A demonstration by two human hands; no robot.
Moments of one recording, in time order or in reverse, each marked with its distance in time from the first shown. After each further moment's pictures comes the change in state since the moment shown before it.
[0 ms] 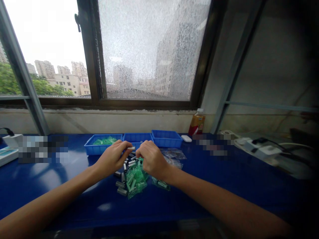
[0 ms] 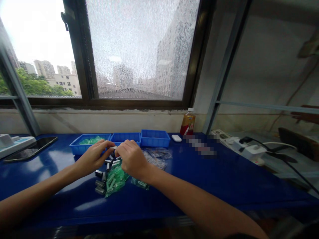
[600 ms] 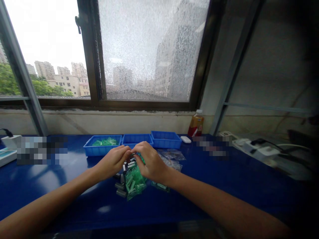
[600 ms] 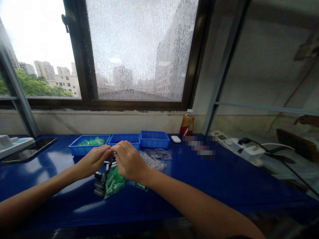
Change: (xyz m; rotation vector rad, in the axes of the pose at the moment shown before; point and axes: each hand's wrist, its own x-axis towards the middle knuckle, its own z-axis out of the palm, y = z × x) left_hand -0.001 0.003 0.000 -0.206 -0.121 0.007; right_hand 0.000 -0.003 0.002 0.121 0.043 -0.027
